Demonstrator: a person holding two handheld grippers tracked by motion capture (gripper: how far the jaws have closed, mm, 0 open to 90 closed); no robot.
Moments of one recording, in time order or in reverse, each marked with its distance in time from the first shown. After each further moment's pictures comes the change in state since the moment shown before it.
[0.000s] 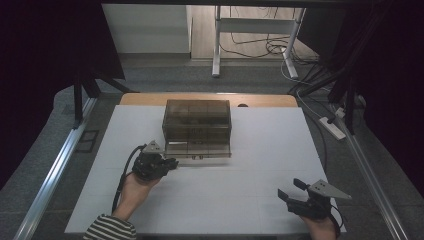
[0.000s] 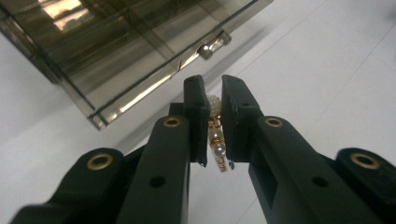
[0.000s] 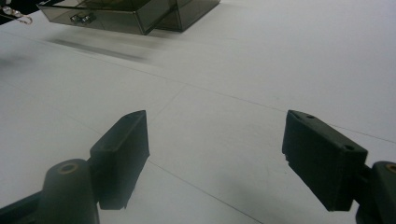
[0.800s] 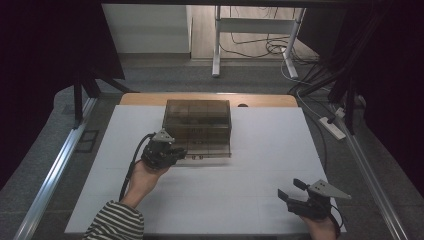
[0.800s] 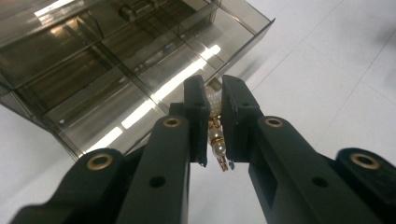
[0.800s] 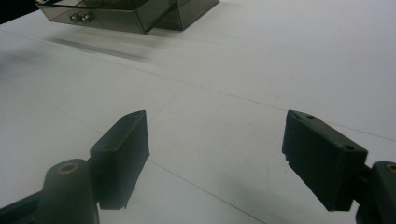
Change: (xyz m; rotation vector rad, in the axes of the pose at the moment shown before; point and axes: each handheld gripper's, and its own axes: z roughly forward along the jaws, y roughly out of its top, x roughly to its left) left arm -0.003 0.039 0.005 -0.011 -0.010 0.038; right arm 0.000 0.000 0.000 0.003 0.001 0.002
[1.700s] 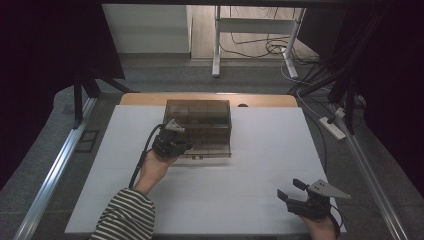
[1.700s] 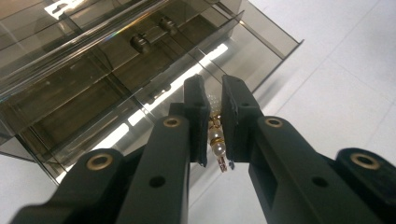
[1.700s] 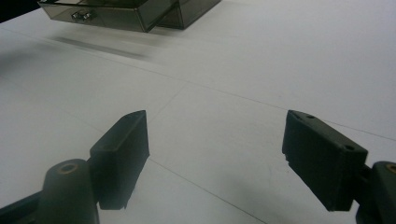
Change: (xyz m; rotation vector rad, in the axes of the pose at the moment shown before) left arm 0.011 0.027 0.029 0.028 0.033 -0.007; right arm 0.000 0.000 0.001 0.006 0.006 -0.003
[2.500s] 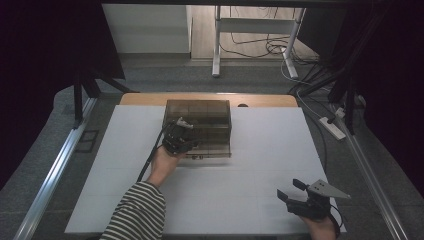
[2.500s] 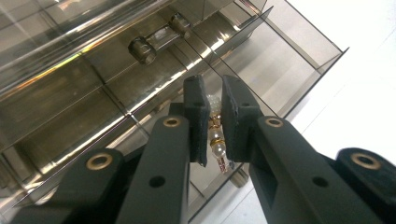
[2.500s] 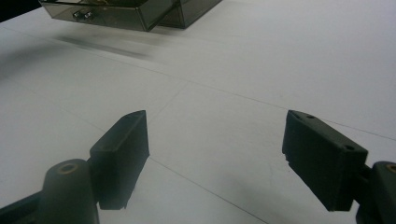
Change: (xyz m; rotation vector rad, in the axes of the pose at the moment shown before) left arm 0.007 0.011 0.040 0.043 0.014 -0.035; right arm 0.000 0.000 0.000 0.002 0.002 -0.002
